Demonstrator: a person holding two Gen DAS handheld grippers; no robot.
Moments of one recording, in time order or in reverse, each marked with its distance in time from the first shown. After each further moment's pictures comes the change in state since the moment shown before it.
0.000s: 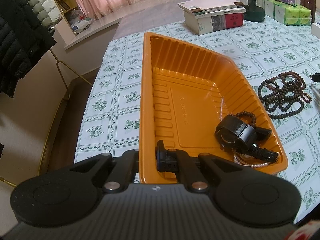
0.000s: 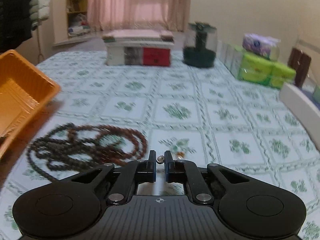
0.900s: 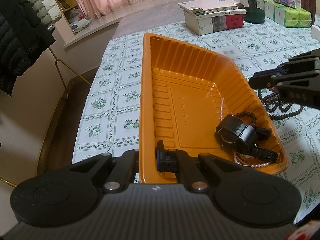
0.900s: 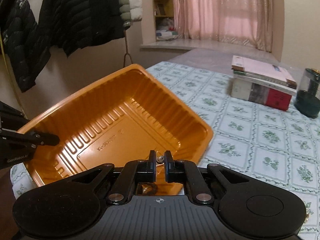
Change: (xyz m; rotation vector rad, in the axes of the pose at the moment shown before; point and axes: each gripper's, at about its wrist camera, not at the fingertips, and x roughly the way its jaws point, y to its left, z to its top) left arm 0.001 0.001 0.000 -0.013 0.000 -0.013; right arm -0.008 0.186 0.068 -0.191 -0.013 0.444
